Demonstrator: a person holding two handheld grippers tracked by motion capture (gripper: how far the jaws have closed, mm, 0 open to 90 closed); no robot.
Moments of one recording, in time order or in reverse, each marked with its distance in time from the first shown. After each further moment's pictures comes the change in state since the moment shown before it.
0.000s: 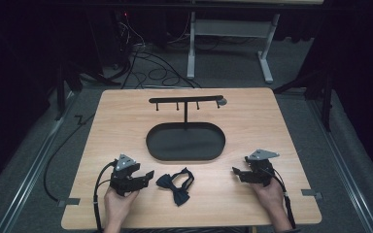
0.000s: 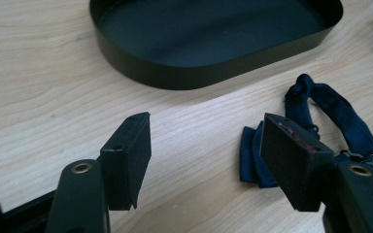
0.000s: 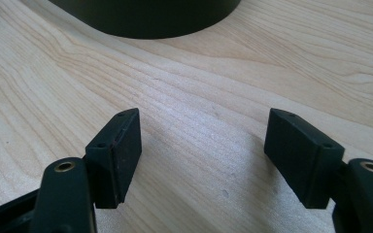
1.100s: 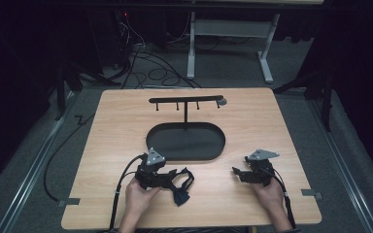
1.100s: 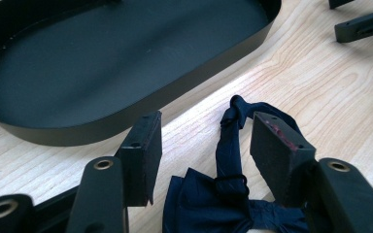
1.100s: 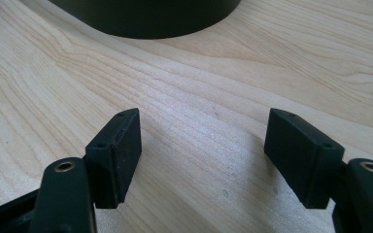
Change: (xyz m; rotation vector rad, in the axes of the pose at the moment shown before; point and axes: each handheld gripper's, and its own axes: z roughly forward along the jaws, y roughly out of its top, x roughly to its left) left arm -0.045 0.026 0.042 0.058 -0.077 0.152; right arm 0.000 0.000 0.000 0.000 0.000 0.004
